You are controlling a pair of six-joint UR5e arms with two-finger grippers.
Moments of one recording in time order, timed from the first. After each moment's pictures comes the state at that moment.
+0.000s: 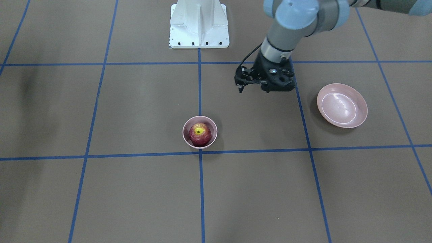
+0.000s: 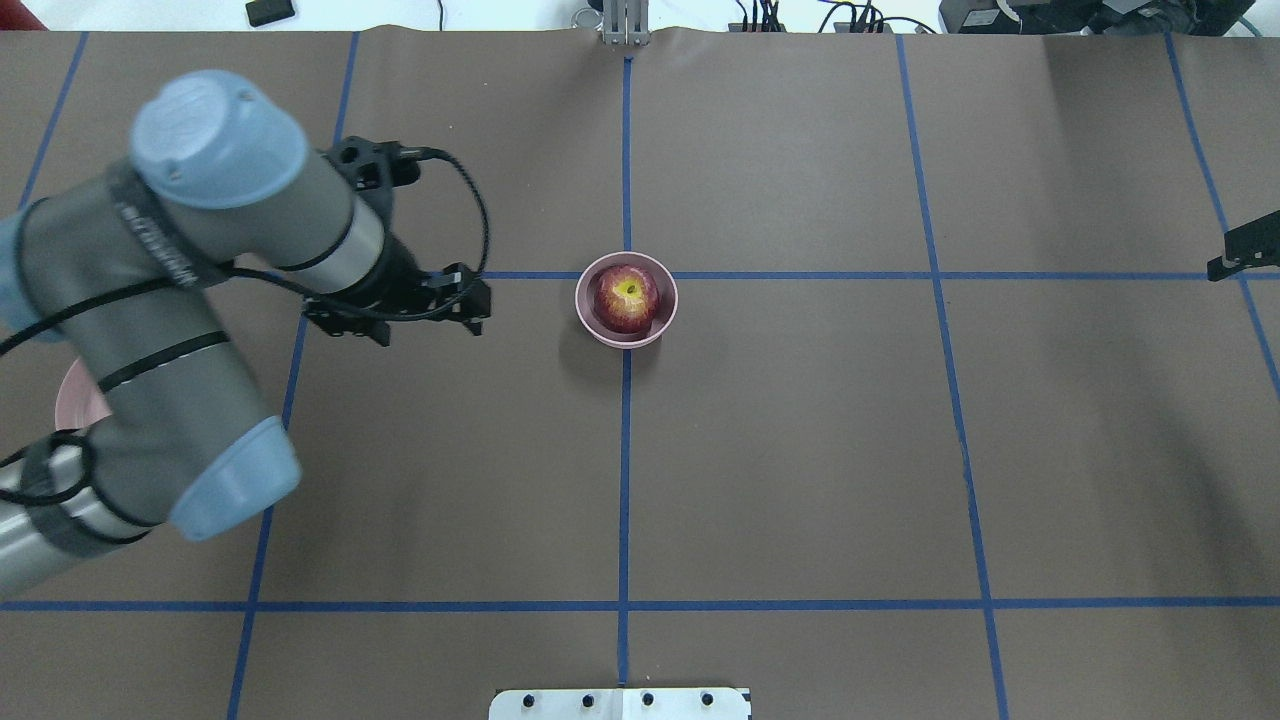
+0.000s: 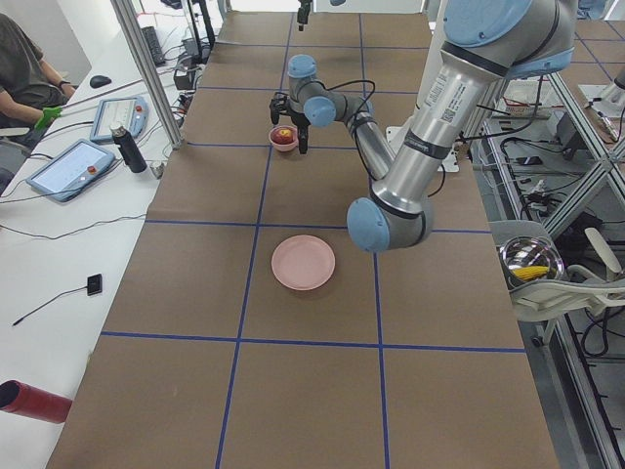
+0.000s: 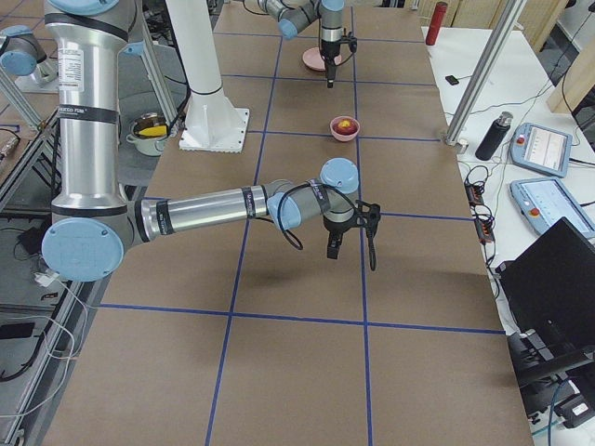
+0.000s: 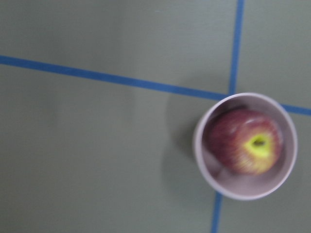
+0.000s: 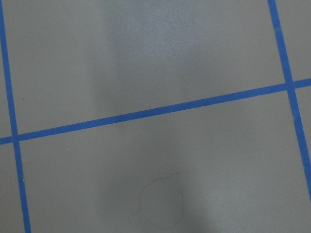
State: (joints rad) left arm -0.74 -1.98 -1.99 -1.57 -2.08 -1.09; right arm 1.30 -1.62 1.80 -1.32 2.34 0.68
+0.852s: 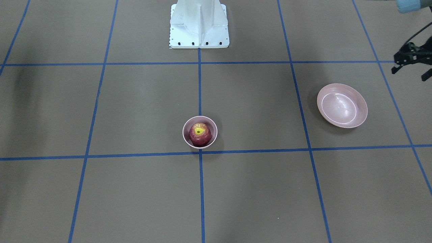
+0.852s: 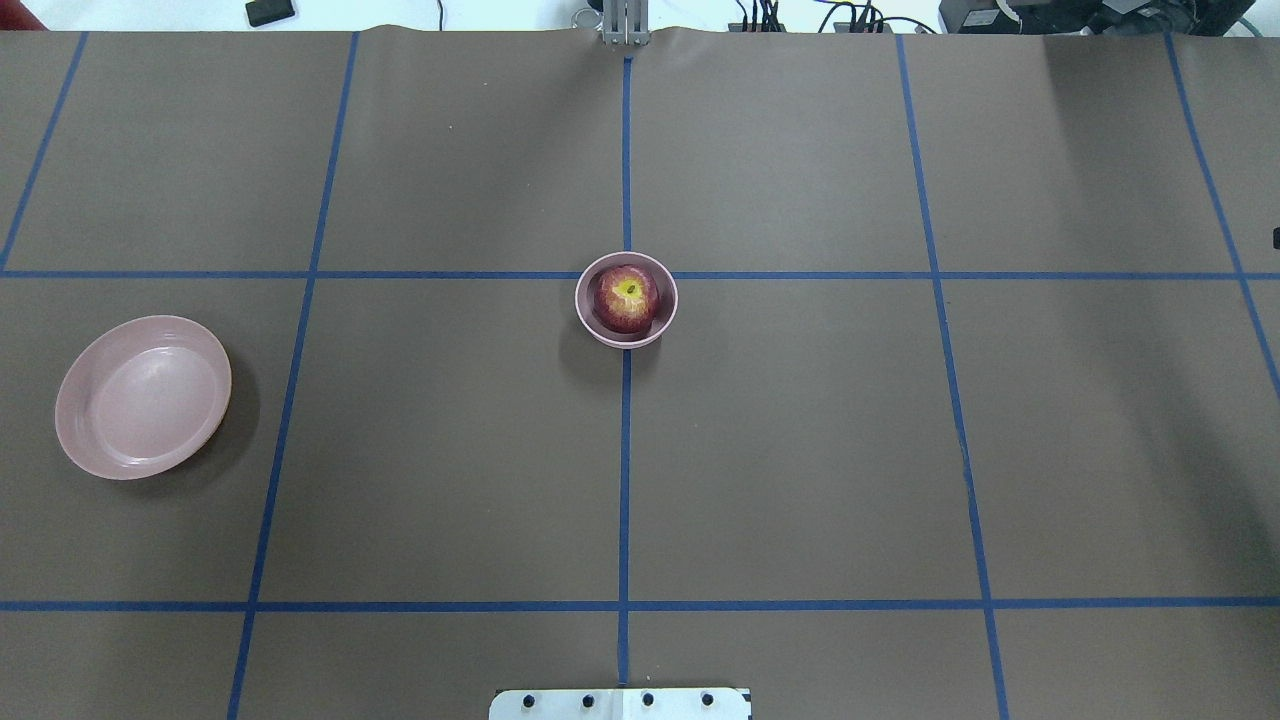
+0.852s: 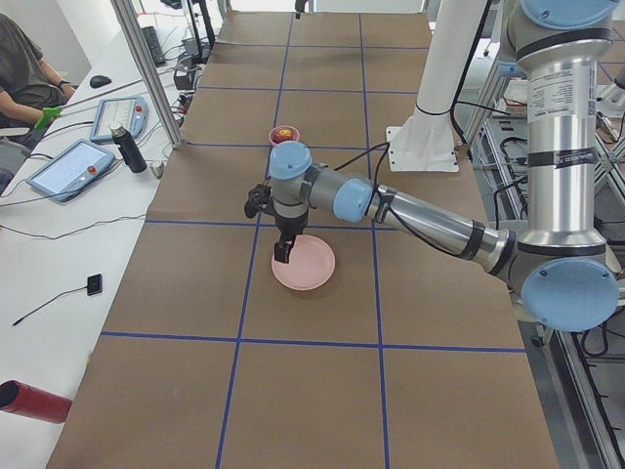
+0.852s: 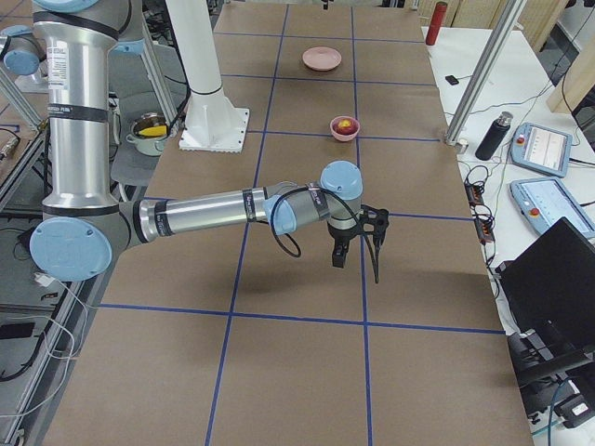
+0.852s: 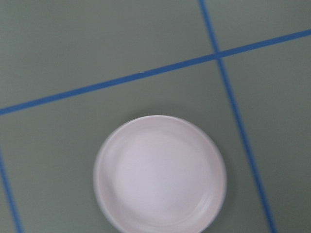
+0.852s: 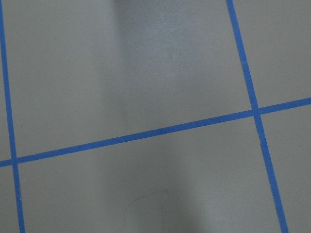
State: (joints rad) left arm -1.39 -1.47 -1.94 -1.58 -2.36 0.02; right arm 1.42 -1.62 1.79 -1.38 2.37 0.57
